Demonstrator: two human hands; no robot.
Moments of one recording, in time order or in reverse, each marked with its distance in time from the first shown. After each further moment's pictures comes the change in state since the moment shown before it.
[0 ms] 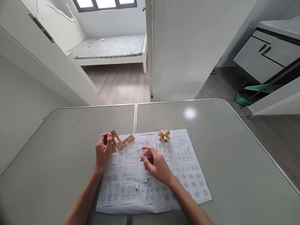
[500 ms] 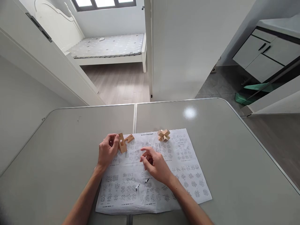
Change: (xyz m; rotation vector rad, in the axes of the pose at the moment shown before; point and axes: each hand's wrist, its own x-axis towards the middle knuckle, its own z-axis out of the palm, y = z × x) left_hand -0.001 -0.001 0.006 0.238 -0.107 0.185; right_hand 0.000 -0.001 -0.001 -0.050 -0.018 -0.014
